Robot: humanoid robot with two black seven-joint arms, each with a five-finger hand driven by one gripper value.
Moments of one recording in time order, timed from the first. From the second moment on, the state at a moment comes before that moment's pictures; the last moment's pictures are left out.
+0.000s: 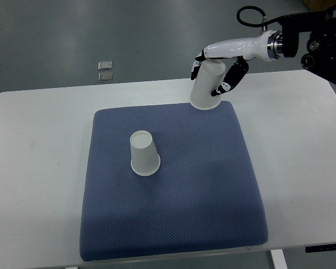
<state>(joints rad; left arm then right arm) 0.00 0.00 -0.15 -0.16 0.08 0.04 -0.05 1.41 -0.47 0.11 0.98 -1.36 0.41 0.39</state>
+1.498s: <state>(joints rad) 0.00 0.00 -0.15 -0.16 0.08 0.04 -0.05 1.40 -0.14 0.09 0.89 -1.38 0.48 0.38</state>
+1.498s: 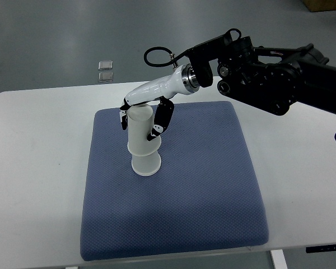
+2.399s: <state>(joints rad) 0.00 0.00 -0.15 -0.16 0.08 0.04 -0.05 1.37 -0.12 0.11 0.88 -1.37 0.45 0.38</state>
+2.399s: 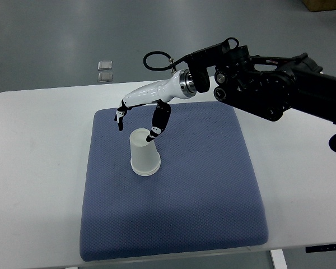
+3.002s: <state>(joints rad) 0.00 0.00 -0.15 -0.16 0.08 0.04 -0.05 1.38 -0.39 0.34 0.66 -1.12 0.45 0.38</state>
